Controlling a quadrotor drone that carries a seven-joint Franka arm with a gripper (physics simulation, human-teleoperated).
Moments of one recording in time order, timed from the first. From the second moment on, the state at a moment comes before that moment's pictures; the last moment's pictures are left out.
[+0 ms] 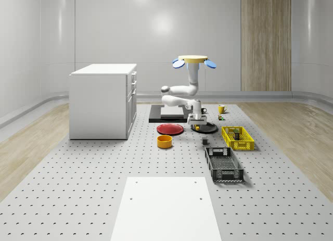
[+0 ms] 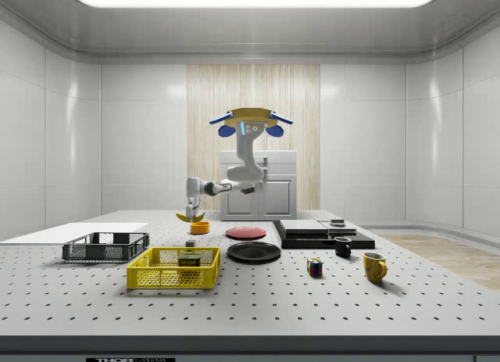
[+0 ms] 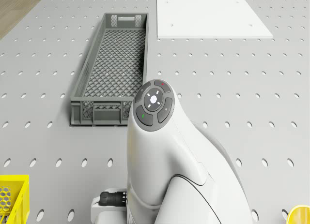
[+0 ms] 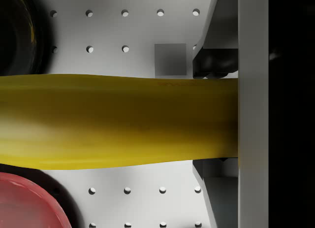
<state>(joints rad) -1.30 -1.46 1.25 -2.72 -1.92 1.59 1.70</state>
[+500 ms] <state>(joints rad) -1.30 -1.47 1.25 -2.72 -1.91 1.60 1.70</state>
